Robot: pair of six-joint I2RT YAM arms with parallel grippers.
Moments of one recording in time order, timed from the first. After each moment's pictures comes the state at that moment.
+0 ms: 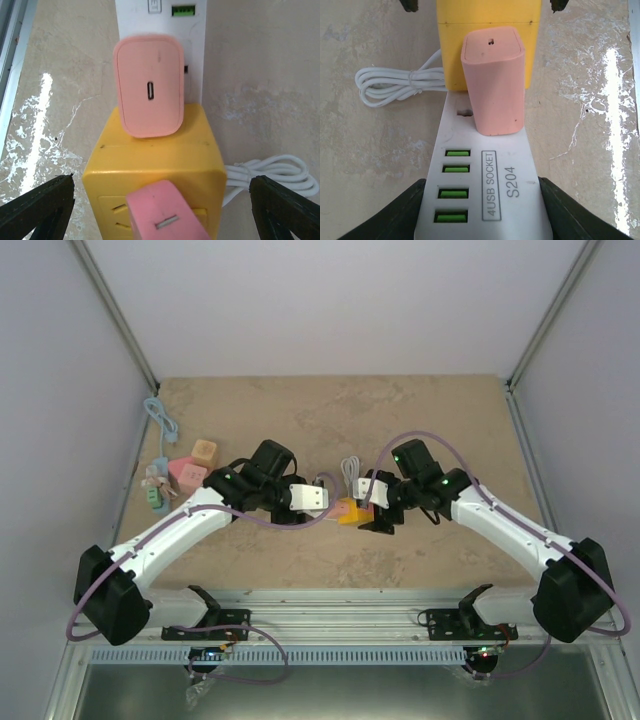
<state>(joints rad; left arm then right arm) -0.67 1.27 1.02 -0.72 0.30 0.86 0.61 1.31 0.96 -0.59 -0.48 -0.92</state>
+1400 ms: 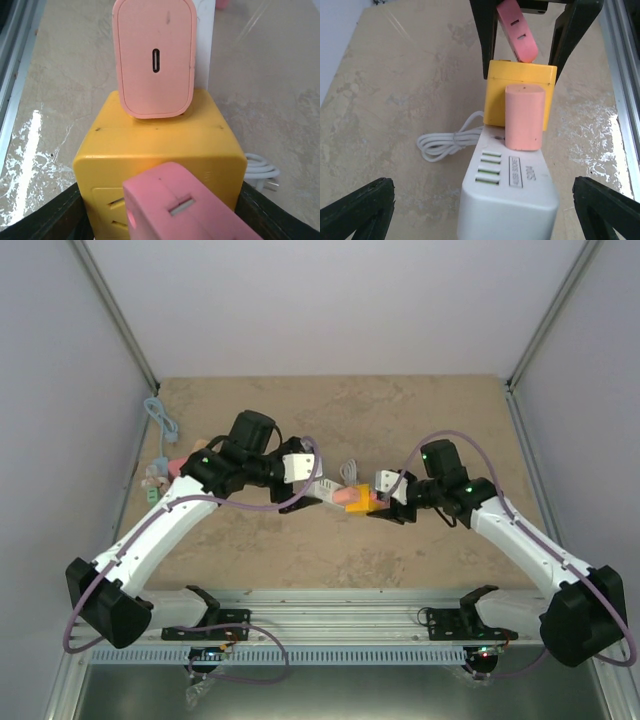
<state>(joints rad) -0.60 1.26 1.21 -0.74 0.49 0.82 0.48 1.18 0.84 -0.49 -0.63 -0.88</state>
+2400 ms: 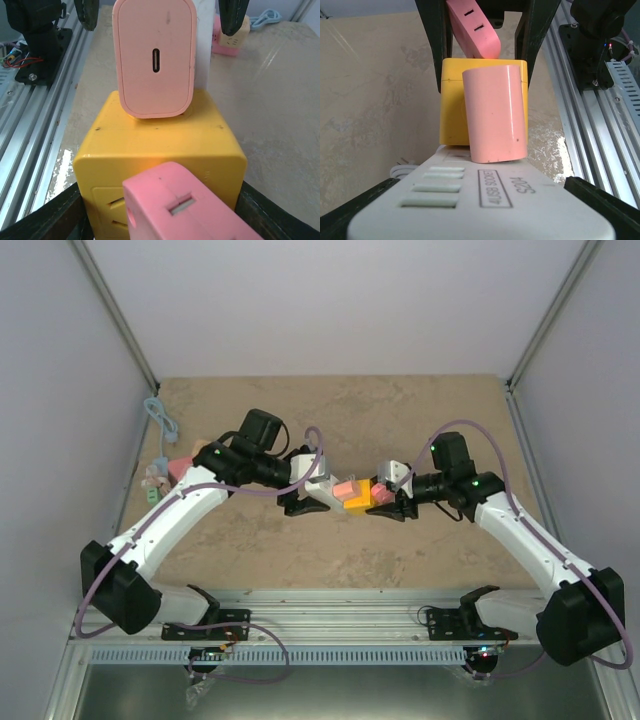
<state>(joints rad) -0.57 1.34 1.23 -0.76 0.74 0.81 0.40 1.18 0.89 -0.50 -0.89 -0.83</state>
